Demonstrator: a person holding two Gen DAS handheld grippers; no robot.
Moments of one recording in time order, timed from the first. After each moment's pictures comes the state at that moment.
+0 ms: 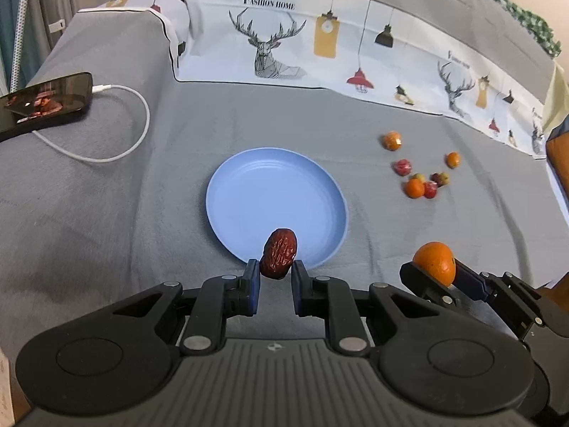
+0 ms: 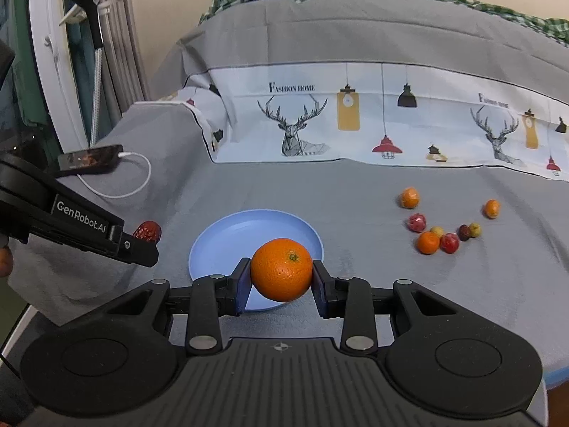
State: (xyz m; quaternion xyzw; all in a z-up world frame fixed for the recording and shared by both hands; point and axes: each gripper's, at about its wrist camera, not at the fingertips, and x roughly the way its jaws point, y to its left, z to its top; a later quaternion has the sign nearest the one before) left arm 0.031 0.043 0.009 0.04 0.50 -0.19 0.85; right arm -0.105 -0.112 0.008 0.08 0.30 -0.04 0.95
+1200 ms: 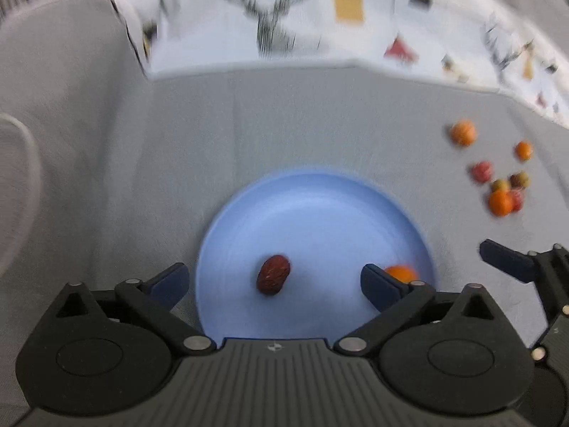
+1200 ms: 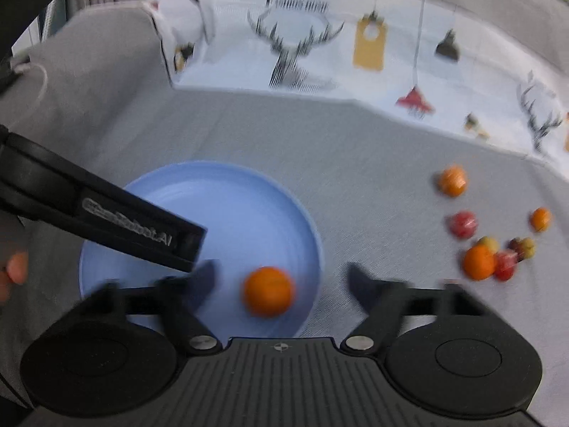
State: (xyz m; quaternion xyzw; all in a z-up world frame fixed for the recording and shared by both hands) left arm 0.154 -0.004 -0.091 0.10 0.49 -0.19 0.85; right arm 0.051 -0.117 -0.084 0.00 0.38 -0.05 0.92
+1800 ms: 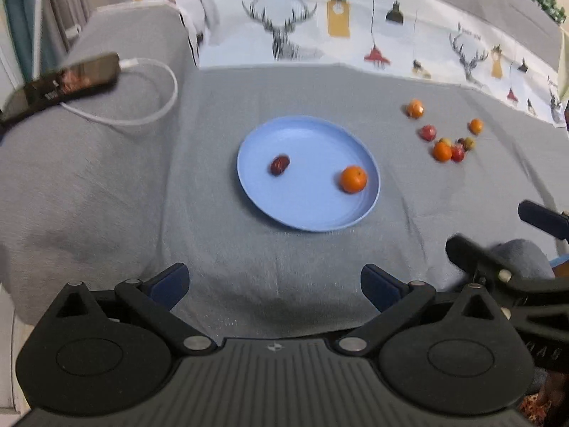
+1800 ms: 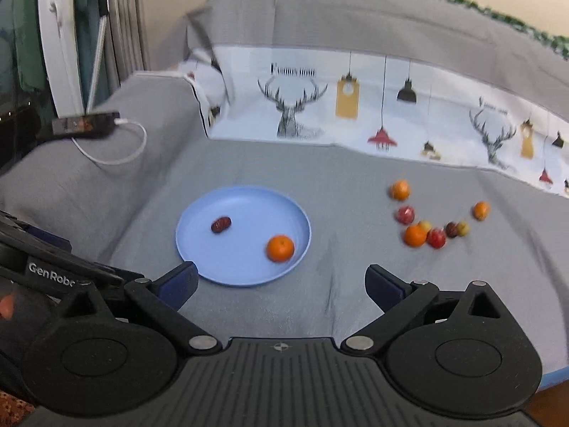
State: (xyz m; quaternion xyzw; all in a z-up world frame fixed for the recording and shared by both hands) left arm -0.021 0.069 -0.009 0.09 0.47 -0.16 0.86; right arm -0.120 -0.099 0.007 0.03 0.32 -0.04 0.95
